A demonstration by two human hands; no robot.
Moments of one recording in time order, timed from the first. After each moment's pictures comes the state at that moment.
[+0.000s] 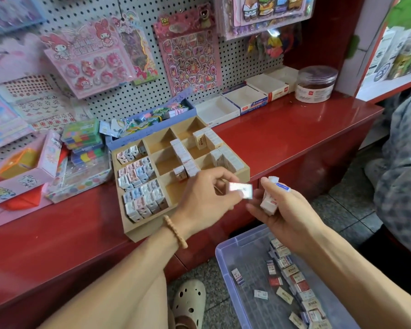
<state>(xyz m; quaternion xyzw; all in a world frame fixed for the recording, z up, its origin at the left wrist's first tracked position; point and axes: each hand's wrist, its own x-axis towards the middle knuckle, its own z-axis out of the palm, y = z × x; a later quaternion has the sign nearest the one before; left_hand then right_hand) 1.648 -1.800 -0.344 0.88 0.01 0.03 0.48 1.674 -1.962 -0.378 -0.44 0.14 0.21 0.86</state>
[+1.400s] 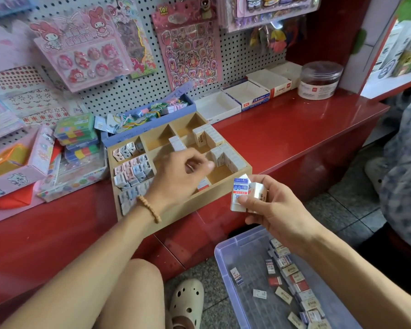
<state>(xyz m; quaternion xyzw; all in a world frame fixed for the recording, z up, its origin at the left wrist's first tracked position) 1.683 -1.744 -0.343 0.92 0.01 0.10 0.37 1.678 -1.956 -0.387 -0.59 -0.05 0.23 0.77</state>
